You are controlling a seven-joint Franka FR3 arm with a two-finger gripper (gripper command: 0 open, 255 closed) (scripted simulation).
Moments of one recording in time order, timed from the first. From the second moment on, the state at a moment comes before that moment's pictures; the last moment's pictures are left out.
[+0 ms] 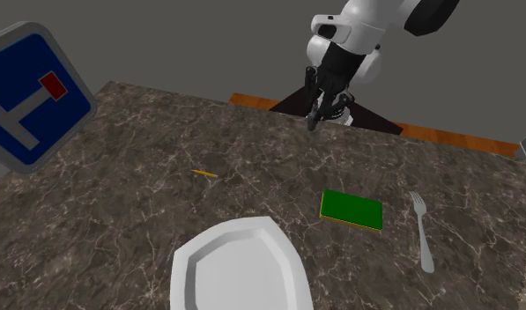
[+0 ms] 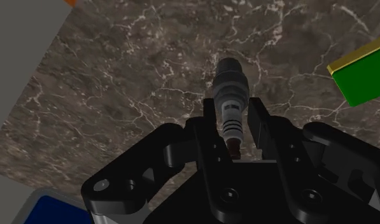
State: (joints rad) arm 0.04 -1.00 0.38 -2.68 0.13 1.97 0.44
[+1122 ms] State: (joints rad) arm -0.23 -0.23 0.63 -2.10 -0.10 2.14 0.62
